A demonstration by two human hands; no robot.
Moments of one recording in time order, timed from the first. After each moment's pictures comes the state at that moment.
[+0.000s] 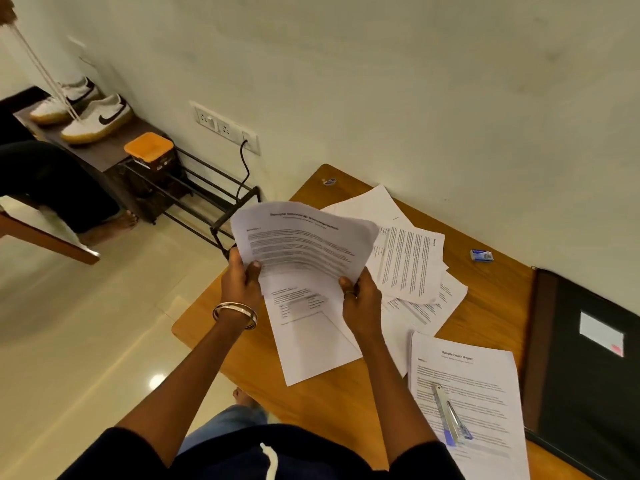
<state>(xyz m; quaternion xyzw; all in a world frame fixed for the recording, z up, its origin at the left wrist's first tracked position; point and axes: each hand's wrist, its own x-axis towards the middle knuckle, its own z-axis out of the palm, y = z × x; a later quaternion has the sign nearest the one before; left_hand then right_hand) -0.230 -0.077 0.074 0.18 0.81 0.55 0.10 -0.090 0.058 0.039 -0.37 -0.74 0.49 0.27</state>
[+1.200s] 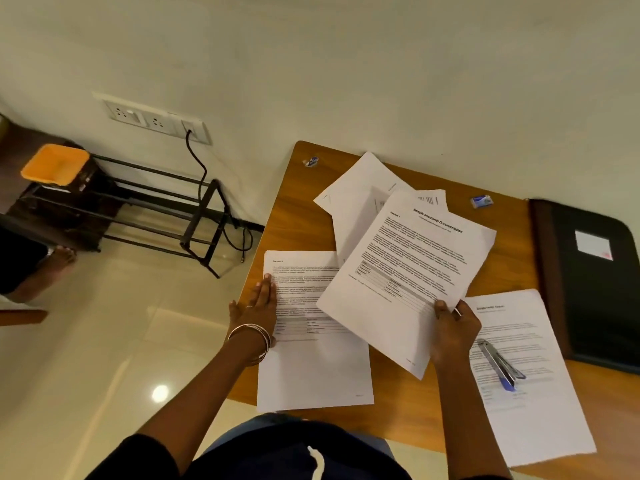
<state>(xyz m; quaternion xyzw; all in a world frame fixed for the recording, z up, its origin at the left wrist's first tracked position) -0.344 -0.089 -0.027 0.51 0.78 -0.14 0.33 -0.055 0.043 0.019 -0.73 -0.39 0.41 0.38</state>
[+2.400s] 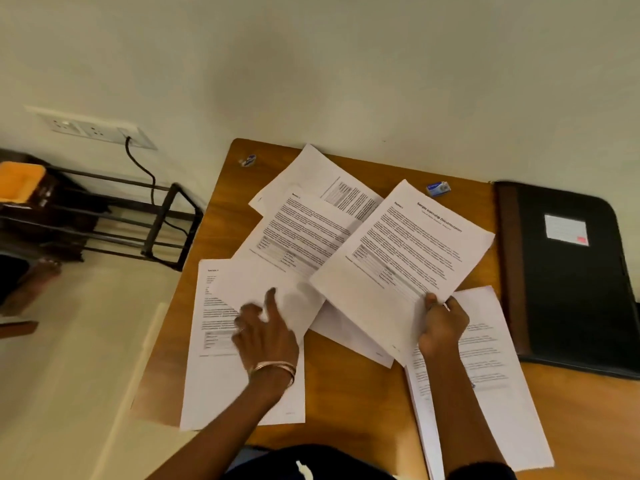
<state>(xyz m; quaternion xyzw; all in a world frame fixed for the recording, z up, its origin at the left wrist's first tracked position) -0.171 -0.014 0.005 0.36 0.92 0.04 0.16 0.032 0.130 0.001 -0.75 -0.23 0.48 0.39</state>
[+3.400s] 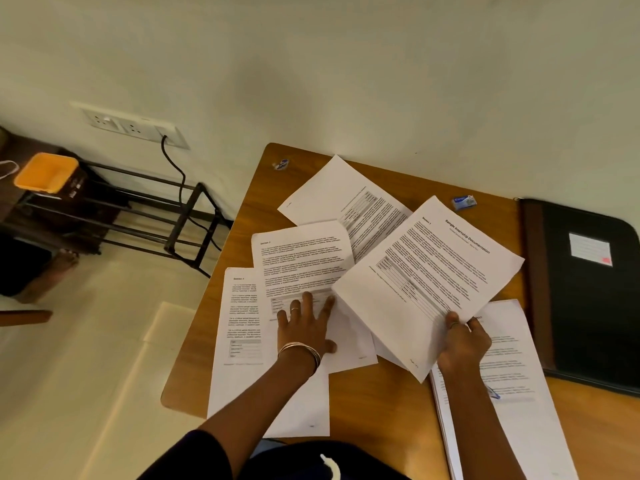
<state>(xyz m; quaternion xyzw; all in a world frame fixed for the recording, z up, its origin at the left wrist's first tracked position) -0.195 -0.007 -0.012 0.55 0.79 -0.13 0.25 0.021 0.103 0.004 -0.77 -0.26 0.44 0.38</state>
